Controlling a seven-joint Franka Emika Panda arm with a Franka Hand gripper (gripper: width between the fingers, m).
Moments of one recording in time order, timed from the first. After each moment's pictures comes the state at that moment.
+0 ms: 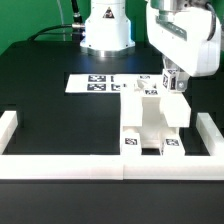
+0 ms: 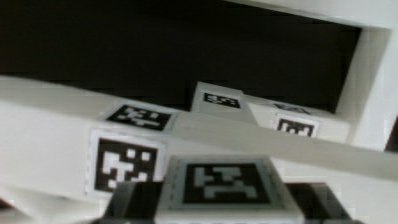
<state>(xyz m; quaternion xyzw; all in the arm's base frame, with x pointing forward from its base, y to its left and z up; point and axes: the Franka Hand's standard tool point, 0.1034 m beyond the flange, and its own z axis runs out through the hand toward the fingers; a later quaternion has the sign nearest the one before) 0.613 0.072 0.112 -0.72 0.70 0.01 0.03</state>
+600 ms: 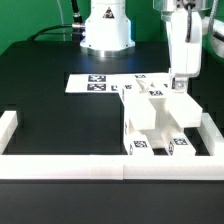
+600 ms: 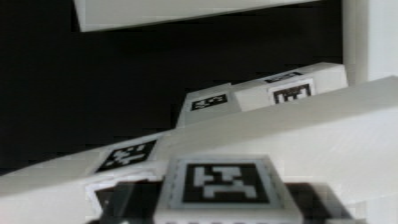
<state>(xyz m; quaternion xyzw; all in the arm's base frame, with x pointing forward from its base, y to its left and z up) 0.613 0.078 0.111 -0.64 0.77 0.01 0.03</state>
